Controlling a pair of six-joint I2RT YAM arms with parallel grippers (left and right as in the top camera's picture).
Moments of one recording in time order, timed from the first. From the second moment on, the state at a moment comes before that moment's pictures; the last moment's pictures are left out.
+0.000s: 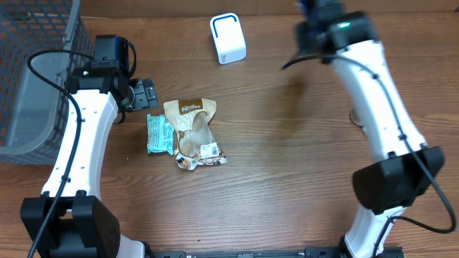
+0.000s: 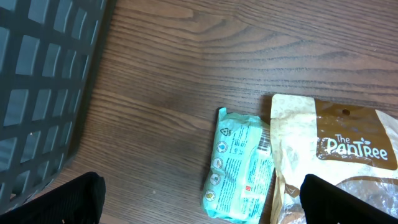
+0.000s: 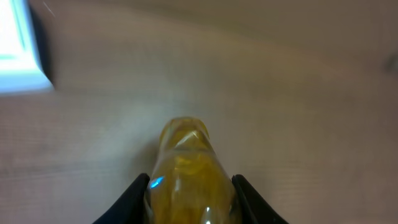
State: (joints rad) left arm 0.00 1.67 1.47 -1.01 -0.15 -0.26; right arm 0.24 1.99 2.09 -1.09 0.32 0.01
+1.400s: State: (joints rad) left arm 0.00 1.67 1.47 -1.01 -0.15 -0.26; right arm -0.03 2.03 1.80 -1.16 0.13 0.07
